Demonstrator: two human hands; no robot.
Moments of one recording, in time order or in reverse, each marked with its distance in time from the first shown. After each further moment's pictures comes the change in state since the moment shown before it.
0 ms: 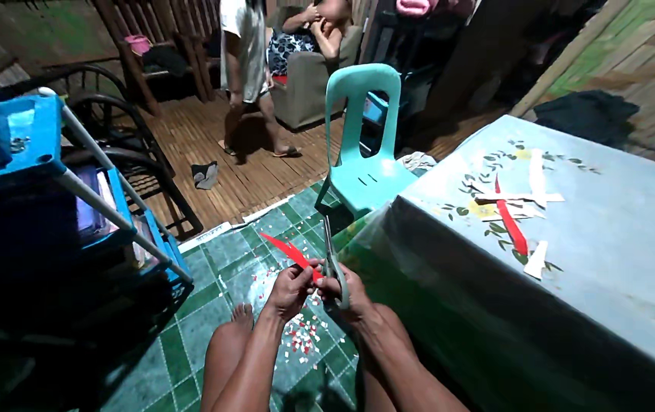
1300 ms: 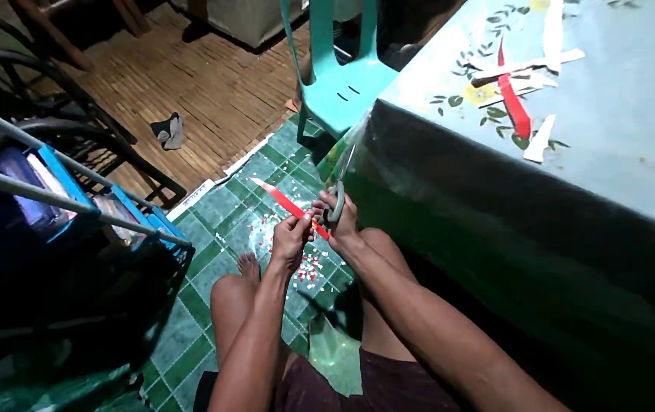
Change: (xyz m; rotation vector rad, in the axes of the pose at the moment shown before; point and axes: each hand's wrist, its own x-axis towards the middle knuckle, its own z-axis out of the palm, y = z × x) left_hand -0.003 -0.038 0.021 0.228 0.197 -0.111; right_hand 0.014 0.017 -0.008 0.271 0.445 -0.084
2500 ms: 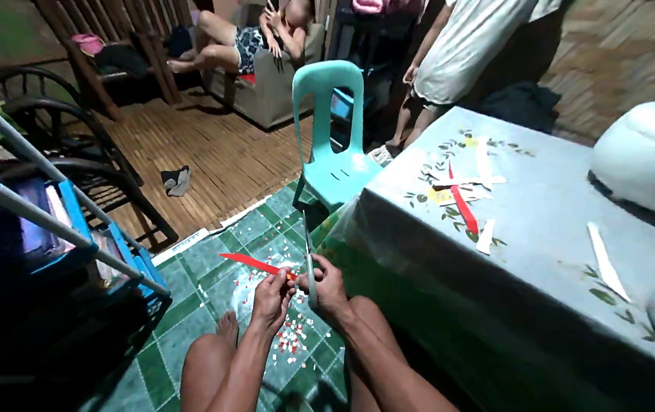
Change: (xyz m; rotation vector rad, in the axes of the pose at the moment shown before) left_hand -0.001 0.015 -0.011 -0.311 0.131 0.002; right_hand -0.012 -0.017 0.000 -0.568 -0.306 -0.237
